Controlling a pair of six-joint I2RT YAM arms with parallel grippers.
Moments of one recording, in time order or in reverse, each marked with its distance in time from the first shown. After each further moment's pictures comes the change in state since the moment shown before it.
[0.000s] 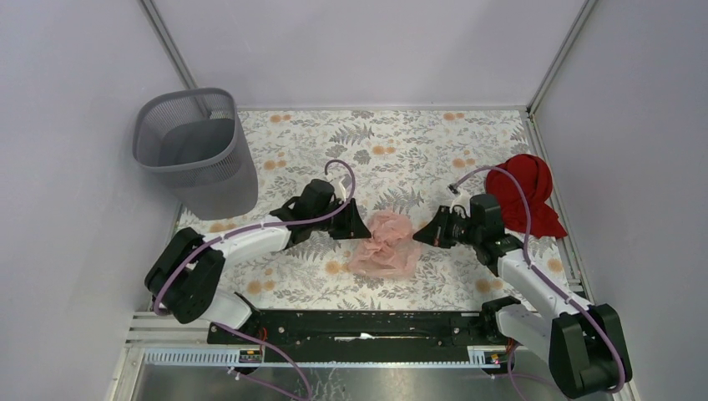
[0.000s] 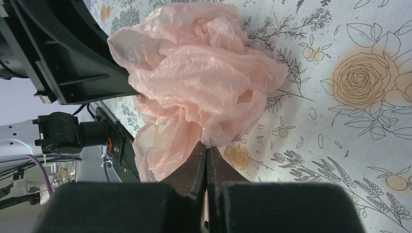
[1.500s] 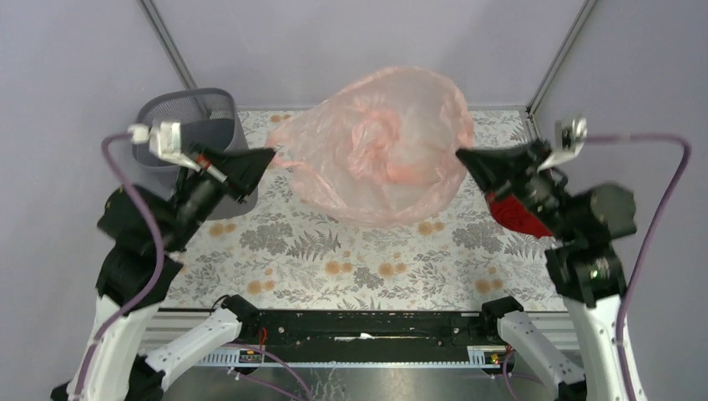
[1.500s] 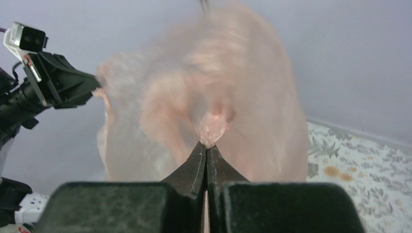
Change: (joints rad) left arm 0.107 -0.622 0.703 -0.491 -0.331 0.203; right arm 0.000 -0.210 0.892 -0.205 0.123 -0.075
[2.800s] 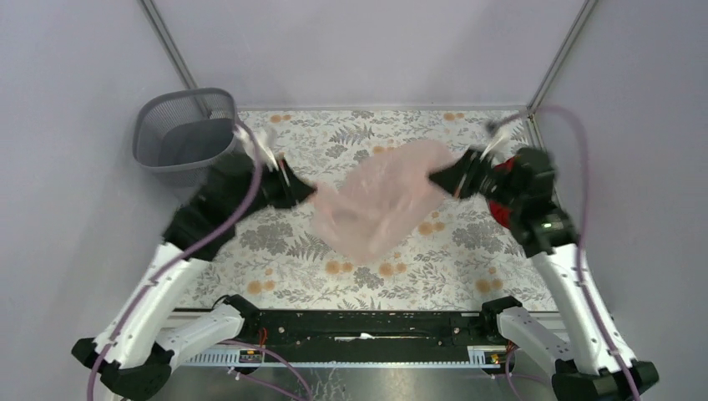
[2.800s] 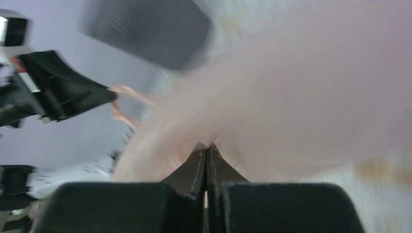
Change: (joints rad) left arm 0.005 0.040 -0.442 -0.248 0.044 -0.117; right arm -0.002 0.034 -0.481 -0.184 -0.053 0.114
